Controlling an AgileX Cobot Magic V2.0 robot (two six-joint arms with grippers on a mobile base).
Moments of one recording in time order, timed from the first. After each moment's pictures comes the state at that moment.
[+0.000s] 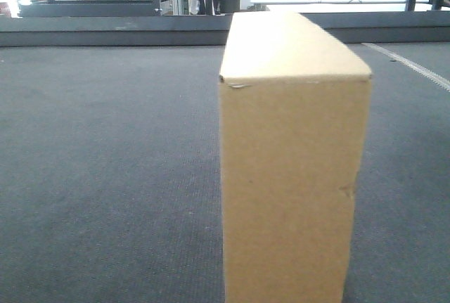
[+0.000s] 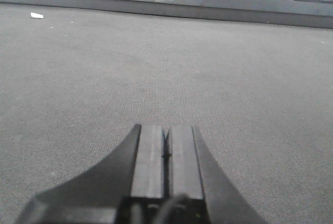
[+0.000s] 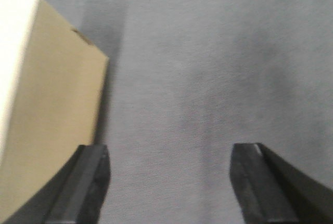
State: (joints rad) left arm -0.10 -0.01 0.03 -0.09 0.11 0.02; right arm 0.45 1.09 -1.17 -0.09 1.10 0.48
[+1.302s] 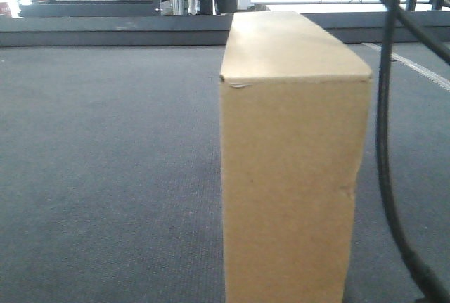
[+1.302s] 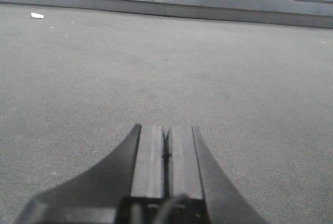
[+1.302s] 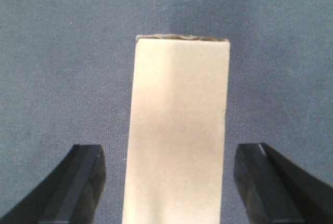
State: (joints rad) left arm -0.10 -0.01 0.03 -0.09 0.11 0.02; right arm 0.83 1.61 -1.63 -0.28 1.25 0.94
